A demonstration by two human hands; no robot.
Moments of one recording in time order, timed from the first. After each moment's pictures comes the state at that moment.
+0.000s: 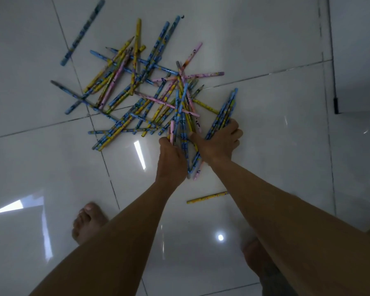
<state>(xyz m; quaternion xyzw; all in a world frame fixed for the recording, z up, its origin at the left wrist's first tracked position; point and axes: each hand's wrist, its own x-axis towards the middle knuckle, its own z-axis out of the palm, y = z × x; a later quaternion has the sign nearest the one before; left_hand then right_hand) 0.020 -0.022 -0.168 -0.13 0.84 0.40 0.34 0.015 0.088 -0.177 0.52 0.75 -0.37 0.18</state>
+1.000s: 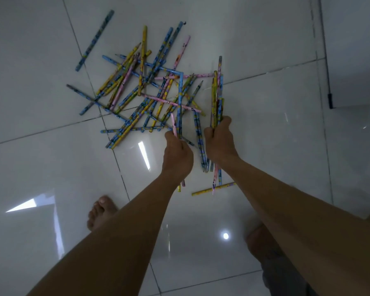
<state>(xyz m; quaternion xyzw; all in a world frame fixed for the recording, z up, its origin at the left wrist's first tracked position) 0.010 -0.020 -0.121 -0.17 0.78 0.47 0.37 0.018 0.093 -0.138 0.39 0.76 -0.48 0.20</state>
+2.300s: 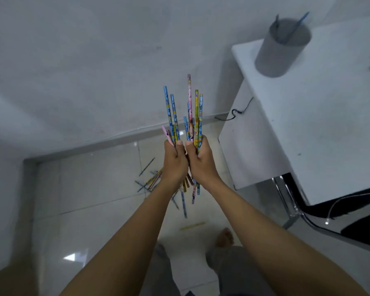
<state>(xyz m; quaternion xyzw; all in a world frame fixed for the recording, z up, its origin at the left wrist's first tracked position) -0.043 0.076 0.550 -0.04 0.76 0.64 0.15 -0.022 0.155 0.524 0.17 0.72 -0.67 -0.06</state>
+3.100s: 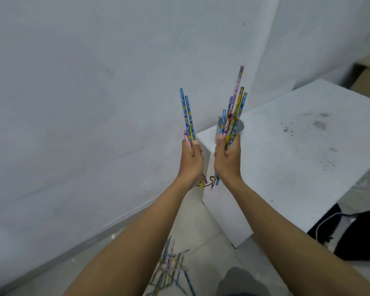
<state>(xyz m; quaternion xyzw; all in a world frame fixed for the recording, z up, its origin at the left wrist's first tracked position) -0.155 0.142 0.719 0.19 0.71 0.65 0.16 -0.103 0.224 0.714 0.25 0.70 -0.55 -0.39</state>
